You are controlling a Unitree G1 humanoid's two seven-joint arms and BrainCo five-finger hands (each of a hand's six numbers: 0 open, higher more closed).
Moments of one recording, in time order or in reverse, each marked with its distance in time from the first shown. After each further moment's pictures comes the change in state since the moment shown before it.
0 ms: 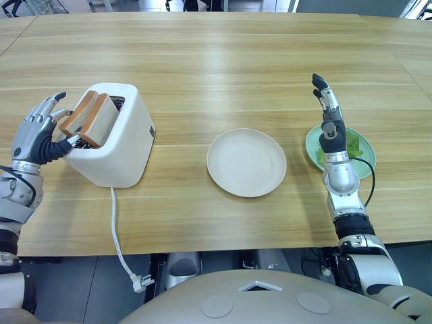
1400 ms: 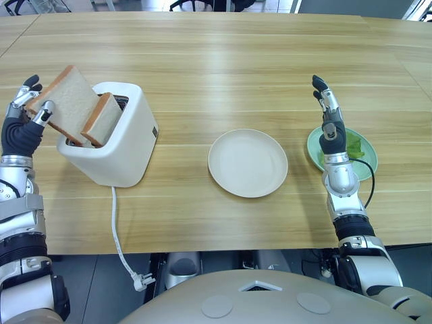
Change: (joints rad) left arm 0.032 -0.242 0.305 -0.303 -0.760 0.267 -0.610; right arm 0.007 0.001 0.001 -0.003 0.008 0.004 0.003
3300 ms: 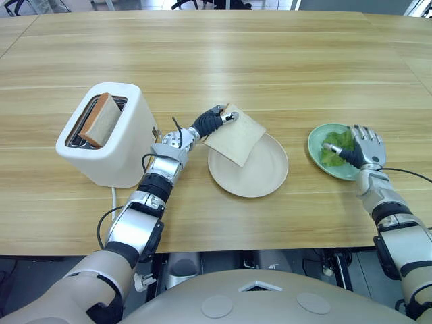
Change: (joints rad) left arm -0.533 -0.585 -0.641 0.364 0.214 0.228 -0.197; right arm -0.223 -0.293 0.347 0.675 -0.659 0.766 -0.516
